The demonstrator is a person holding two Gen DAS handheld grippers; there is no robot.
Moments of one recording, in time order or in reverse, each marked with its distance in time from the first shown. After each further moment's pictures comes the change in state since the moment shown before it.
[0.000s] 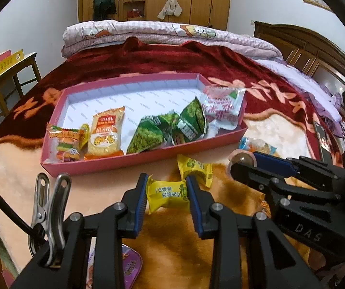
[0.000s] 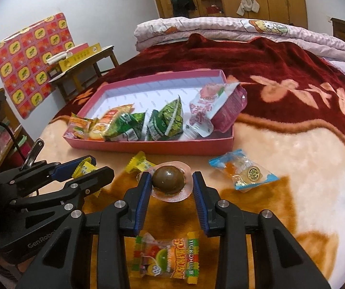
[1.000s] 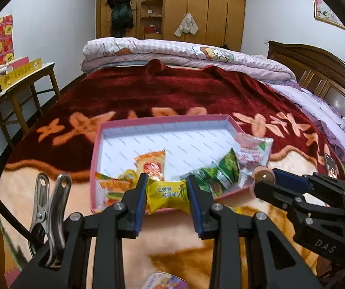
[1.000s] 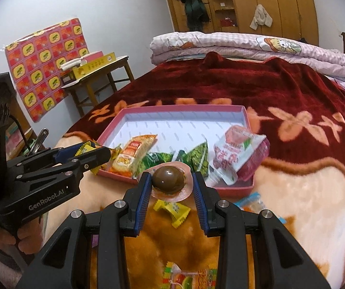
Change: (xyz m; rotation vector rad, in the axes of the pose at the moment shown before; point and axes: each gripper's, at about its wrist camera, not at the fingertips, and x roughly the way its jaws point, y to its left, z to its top) left arm -0.024 0.048 0.049 -0.051 -0.105 0.077; right arm -0.007 0.026 0.044 -0.058 -0.065 0.053
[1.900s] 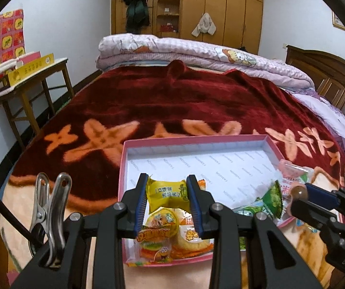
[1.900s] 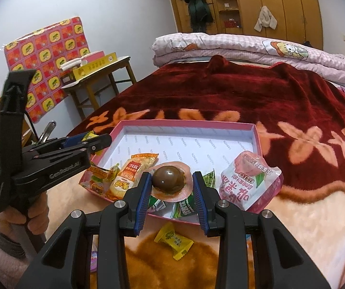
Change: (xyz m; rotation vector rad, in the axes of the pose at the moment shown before) left arm 0.052 0.045 0.037 -0.059 0.021 0.069; right arm 0.026 0.003 0.032 -0.014 0.007 0.004
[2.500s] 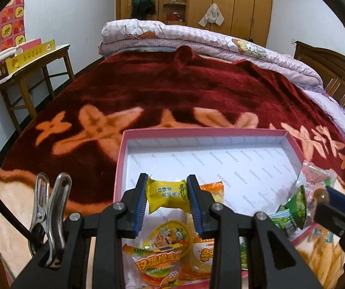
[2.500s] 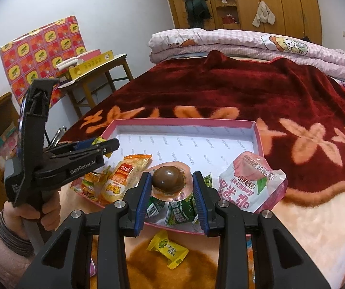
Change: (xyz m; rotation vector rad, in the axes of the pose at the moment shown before) left arm 0.047 0.011 0.000 -0.028 0.067 0.022; right arm 0.017 -0.008 0.005 0.018 0.019 -0.004
